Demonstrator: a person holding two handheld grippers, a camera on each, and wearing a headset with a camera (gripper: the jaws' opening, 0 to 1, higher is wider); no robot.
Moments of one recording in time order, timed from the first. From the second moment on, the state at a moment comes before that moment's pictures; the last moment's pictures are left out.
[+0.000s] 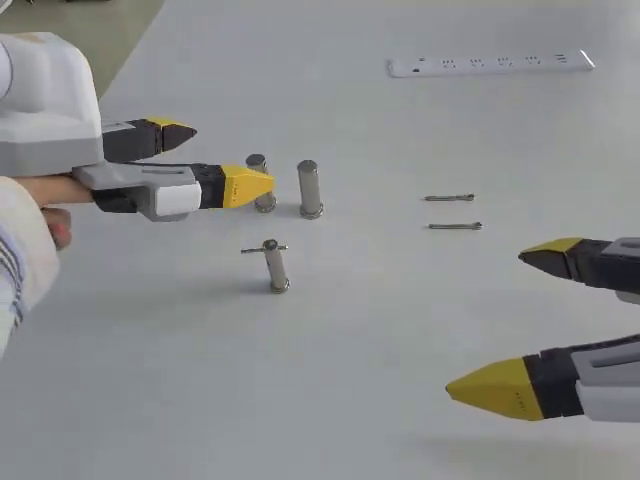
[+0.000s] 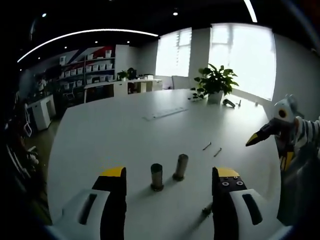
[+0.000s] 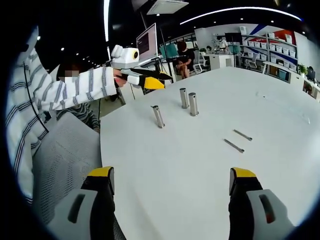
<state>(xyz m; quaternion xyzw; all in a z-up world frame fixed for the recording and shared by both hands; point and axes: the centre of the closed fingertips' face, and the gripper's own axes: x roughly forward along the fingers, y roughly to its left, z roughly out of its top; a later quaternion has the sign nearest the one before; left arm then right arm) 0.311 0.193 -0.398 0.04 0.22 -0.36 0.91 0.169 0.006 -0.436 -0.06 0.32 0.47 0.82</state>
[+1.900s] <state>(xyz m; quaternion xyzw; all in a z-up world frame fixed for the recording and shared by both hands) 0.354 0.176 -0.458 0.06 0.26 -0.32 0.91 0.171 0.002 -0.443 -0.05 0.33 0.47 0.82</state>
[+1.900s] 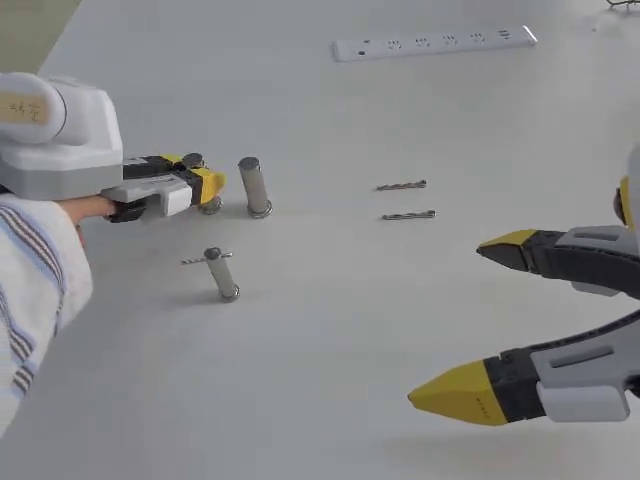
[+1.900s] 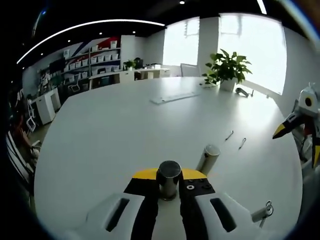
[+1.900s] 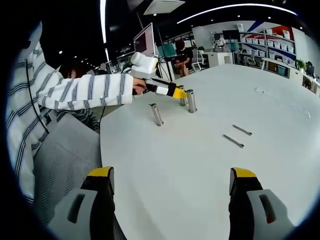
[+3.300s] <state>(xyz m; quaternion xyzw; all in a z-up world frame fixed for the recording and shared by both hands) 0.305 0.185 -0.370 0.01 0.23 -0.28 0.93 0.175 0.006 -0.432 -0.05 0.30 0.47 0.83</state>
